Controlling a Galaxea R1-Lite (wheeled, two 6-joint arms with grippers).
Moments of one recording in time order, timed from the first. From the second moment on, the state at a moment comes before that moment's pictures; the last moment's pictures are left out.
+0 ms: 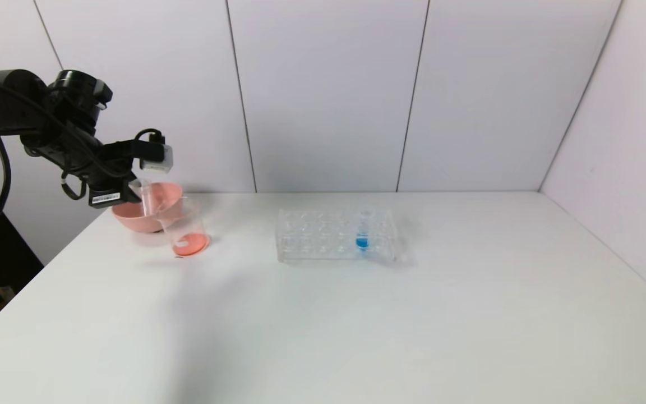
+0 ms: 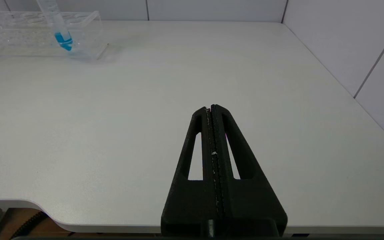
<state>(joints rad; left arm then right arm) 0.08 2.09 -2.01 0.78 -0.03 1.36 0.00 0.00 0.00 0.00 0.00 0.00</state>
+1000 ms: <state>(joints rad) 0.03 2.11 -2.02 0.78 0.11 1.35 0.00 0.00 0.00 0.00 0.00 0.00</state>
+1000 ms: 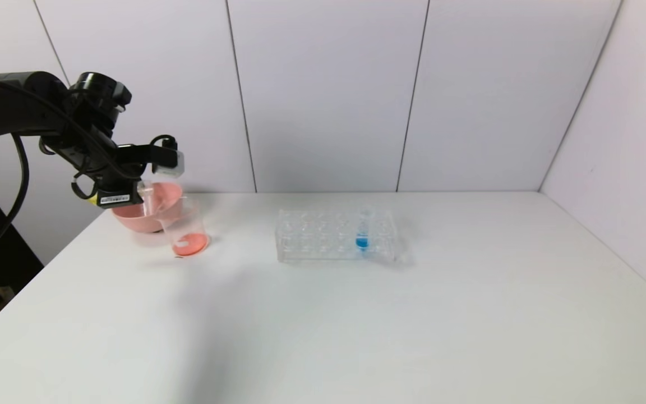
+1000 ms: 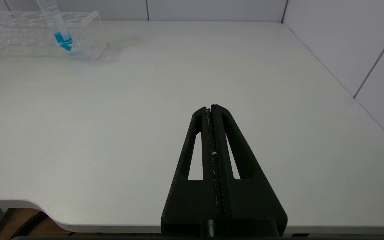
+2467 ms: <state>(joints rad) -0.01 2.13 -2.02 0.77 0.20 1.35 0.00 0.00 0.00 0.00 0.00 0.00</state>
